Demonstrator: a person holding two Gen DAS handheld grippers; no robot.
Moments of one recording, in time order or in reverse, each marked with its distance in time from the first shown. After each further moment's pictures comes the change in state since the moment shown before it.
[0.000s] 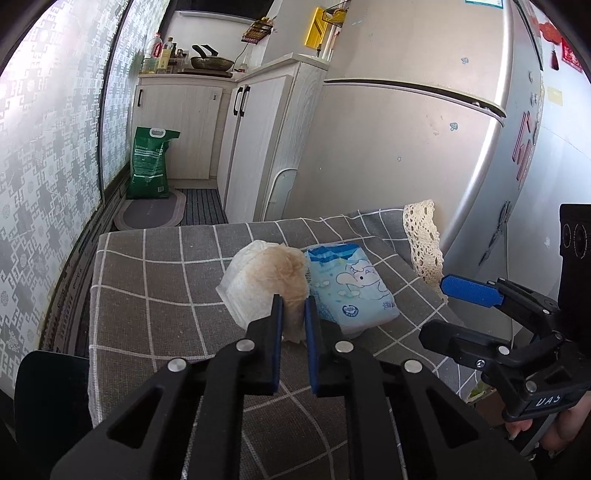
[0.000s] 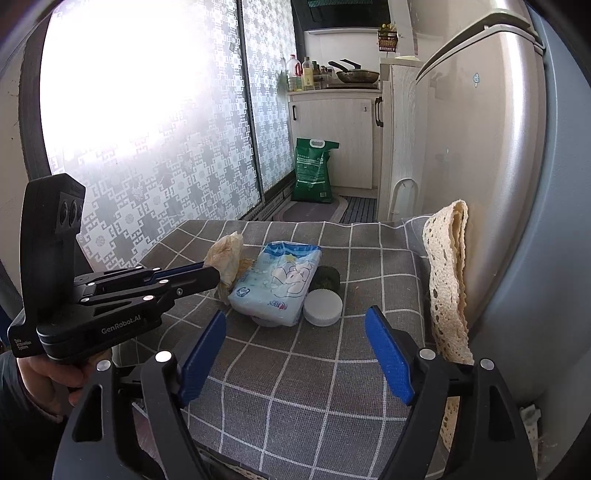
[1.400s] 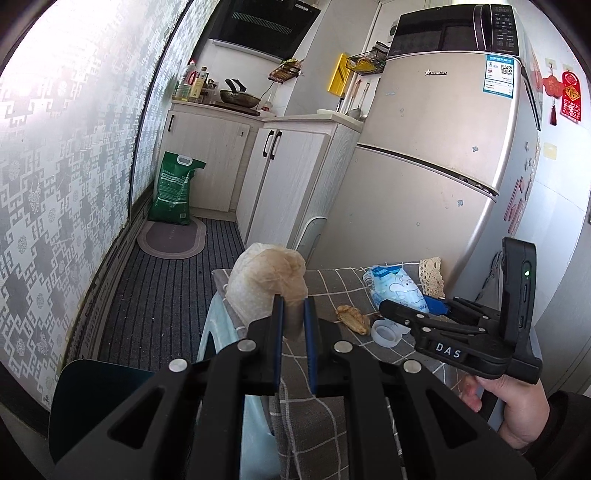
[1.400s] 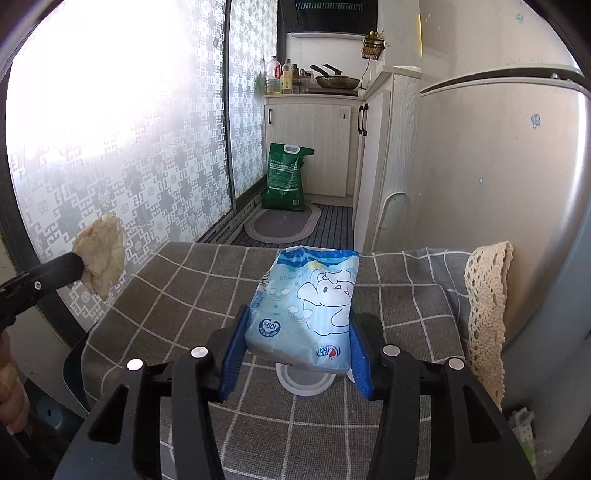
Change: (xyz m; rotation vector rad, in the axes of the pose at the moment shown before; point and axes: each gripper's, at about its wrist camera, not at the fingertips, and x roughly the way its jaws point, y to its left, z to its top) left arm -0.091 0.073 0.005 -0.065 -0.150 0.007; right arm 0.050 0.052 0.034 -0.002 -0.024 -0.159
